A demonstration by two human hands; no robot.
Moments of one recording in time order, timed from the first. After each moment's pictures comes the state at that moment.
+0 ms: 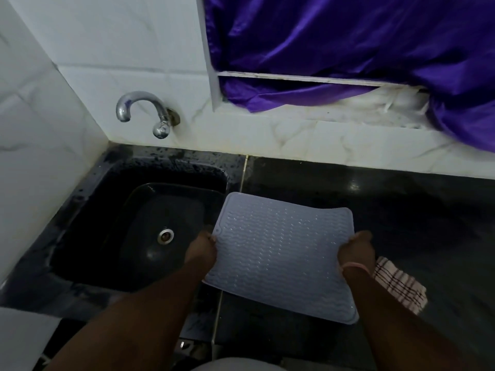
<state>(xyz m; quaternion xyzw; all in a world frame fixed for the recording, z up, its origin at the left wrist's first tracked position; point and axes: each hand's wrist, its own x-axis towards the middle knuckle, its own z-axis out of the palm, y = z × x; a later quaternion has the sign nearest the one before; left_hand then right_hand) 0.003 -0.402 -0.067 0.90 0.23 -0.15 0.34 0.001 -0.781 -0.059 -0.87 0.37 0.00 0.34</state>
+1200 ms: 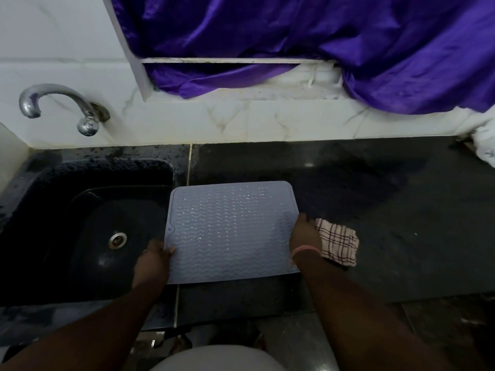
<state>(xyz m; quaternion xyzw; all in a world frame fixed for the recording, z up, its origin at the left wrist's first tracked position) -0.058 -0.407 -0.074 0.92 0.18 -0.11 0.32 -0.061 -0.781 -0.056 -0.96 0.25 0.08 0.11</state>
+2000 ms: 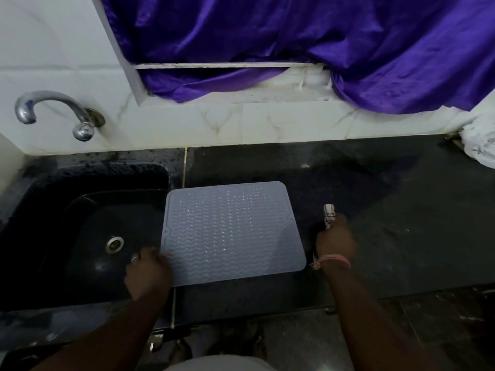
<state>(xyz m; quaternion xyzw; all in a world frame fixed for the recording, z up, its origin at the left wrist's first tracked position) -0.087 -0.430 -0.056 0.95 0.22 0.00 0.21 -0.103 -0.833 -0.025 -0.87 0.39 -0.12 0.27</state>
